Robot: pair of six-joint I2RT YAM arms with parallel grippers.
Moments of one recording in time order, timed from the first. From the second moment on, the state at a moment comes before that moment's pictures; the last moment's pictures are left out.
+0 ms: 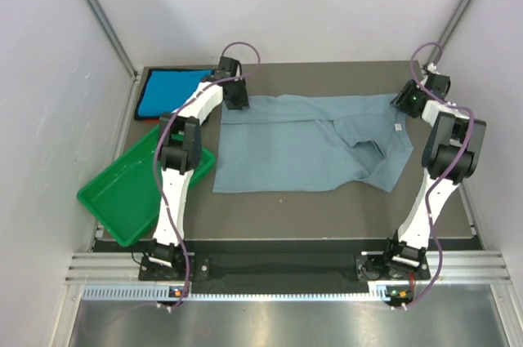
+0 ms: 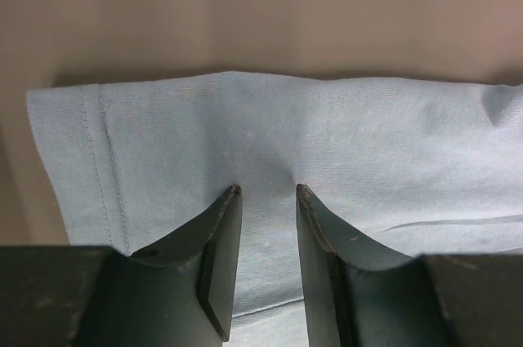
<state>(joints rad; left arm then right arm) -0.26 2.45 2.12 -0.57 0.09 -0.39 -0.30 2.15 1.51 -0.05 -0.28 0.32</state>
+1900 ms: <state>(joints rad) -0.38 1.75 1.56 -0.50 0.23 -0.44 -0.16 1.60 1.26 -0.25 0.06 0.57</state>
